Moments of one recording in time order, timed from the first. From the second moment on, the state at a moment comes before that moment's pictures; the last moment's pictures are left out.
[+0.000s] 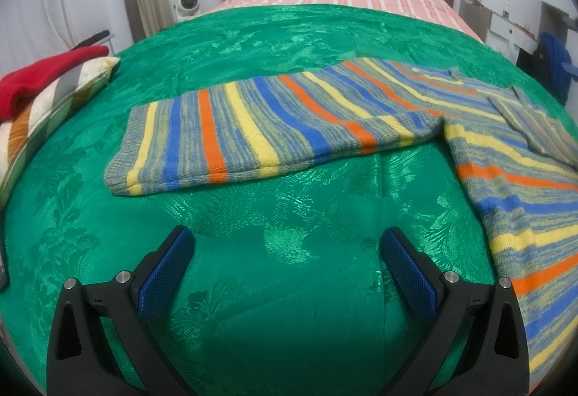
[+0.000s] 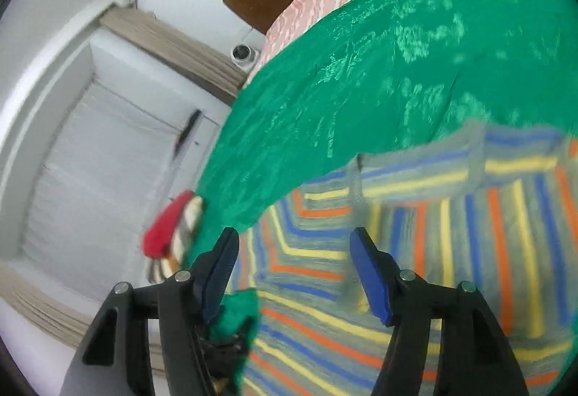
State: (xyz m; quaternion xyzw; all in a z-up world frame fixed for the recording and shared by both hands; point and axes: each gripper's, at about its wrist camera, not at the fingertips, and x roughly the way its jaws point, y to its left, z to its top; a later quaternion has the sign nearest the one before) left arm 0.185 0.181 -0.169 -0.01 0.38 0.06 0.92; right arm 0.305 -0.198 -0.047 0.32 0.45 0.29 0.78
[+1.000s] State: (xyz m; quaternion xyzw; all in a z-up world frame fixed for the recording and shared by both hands) left arm 0.170 0.180 -0.166 -0.04 0.42 0.07 0.90; right arm 0.141 -0.401 -0.156 0.04 0.42 0.04 0.91
